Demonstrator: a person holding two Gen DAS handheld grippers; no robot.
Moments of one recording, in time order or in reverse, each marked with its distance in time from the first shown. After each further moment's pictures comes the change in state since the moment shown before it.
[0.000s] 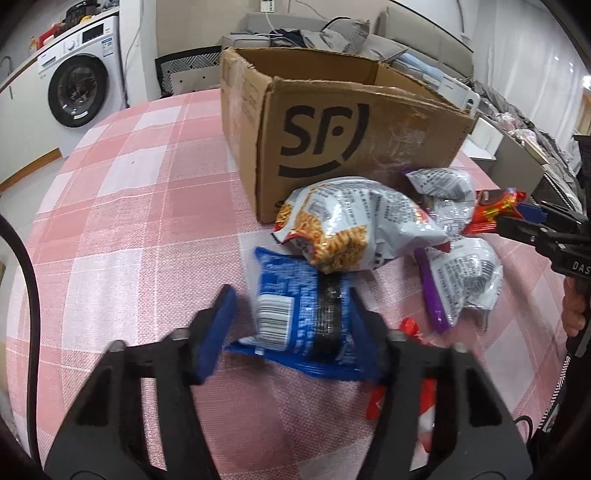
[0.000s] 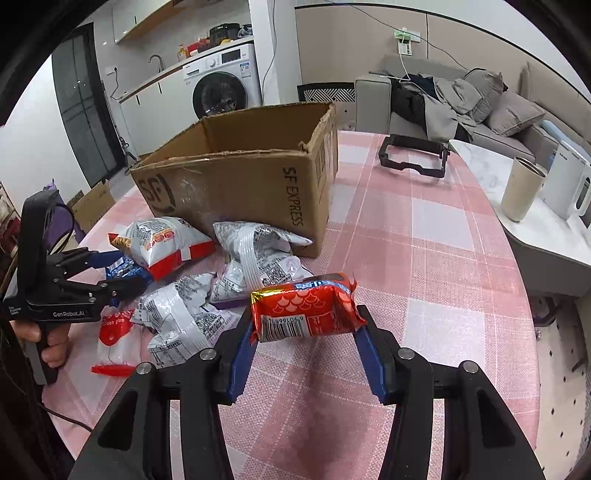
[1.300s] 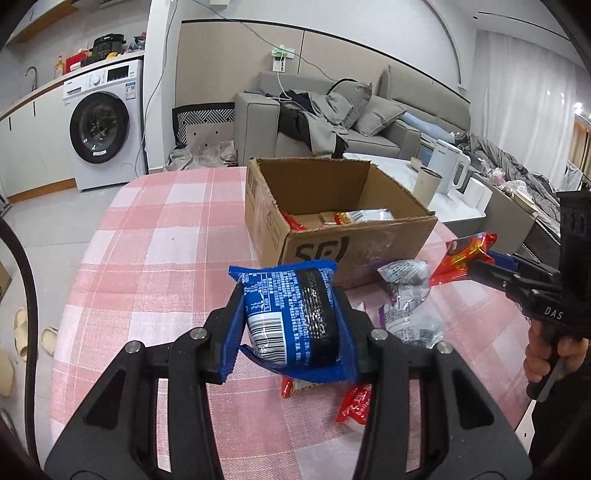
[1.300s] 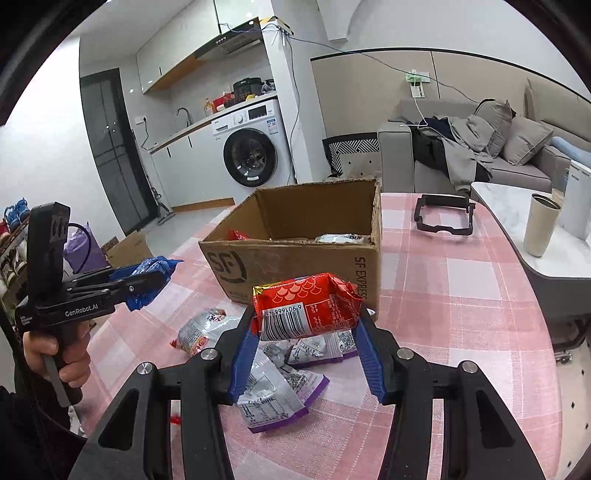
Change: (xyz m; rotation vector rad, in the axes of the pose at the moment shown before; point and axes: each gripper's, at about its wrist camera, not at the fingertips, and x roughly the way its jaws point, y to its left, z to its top) left arm -0.119 -0.005 0.020 -0.041 -0.252 0.015; right arm -0.049 0.037 0.017 0.039 -0.229 0.134
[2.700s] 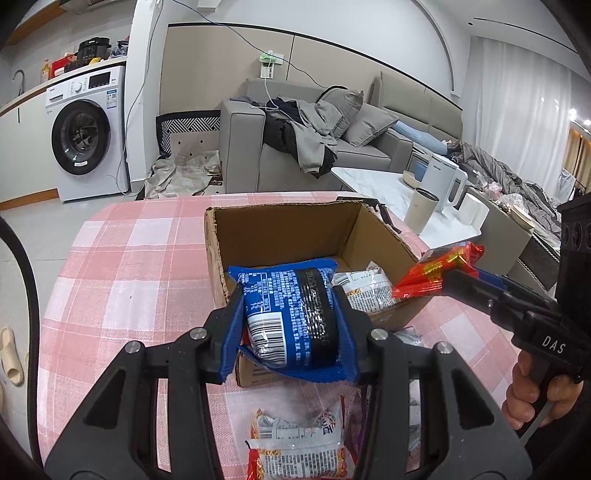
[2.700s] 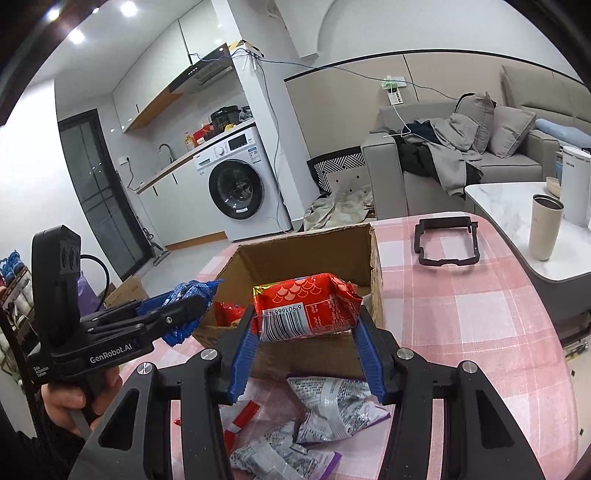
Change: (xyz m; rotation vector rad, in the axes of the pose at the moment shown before) left arm 0.077 -0.025 0.080 -0.006 -0.015 -0.047; right arm 0.029 -0.012 0.057 0.128 -0.080 -0.008
